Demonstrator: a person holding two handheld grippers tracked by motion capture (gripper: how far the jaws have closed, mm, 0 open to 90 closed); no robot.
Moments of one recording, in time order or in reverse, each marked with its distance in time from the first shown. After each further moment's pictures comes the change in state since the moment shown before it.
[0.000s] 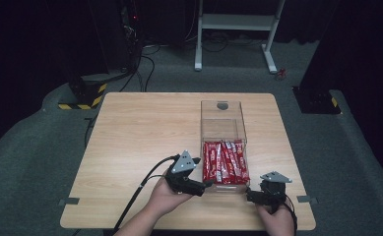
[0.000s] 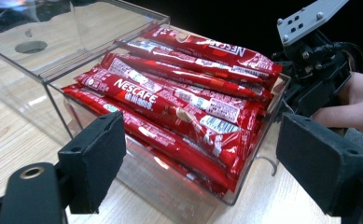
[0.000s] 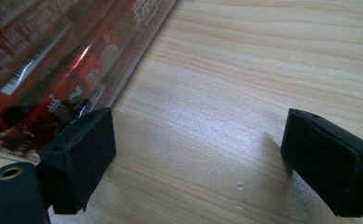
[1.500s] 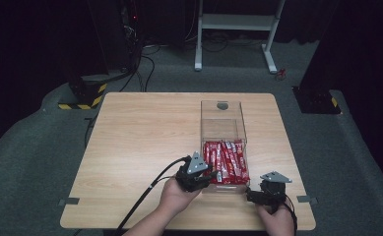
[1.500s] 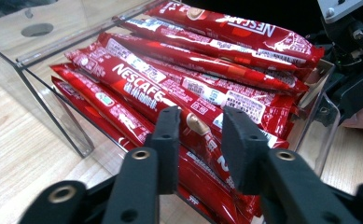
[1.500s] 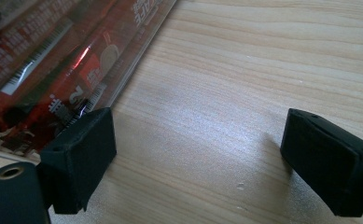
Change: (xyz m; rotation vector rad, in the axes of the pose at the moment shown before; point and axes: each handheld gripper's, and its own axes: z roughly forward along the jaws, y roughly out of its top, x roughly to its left) left arm -0.009 -0.005 0.031 0.068 0.090 0.007; right arm 0.000 0.000 0.000 -0.001 0.001 -0.002
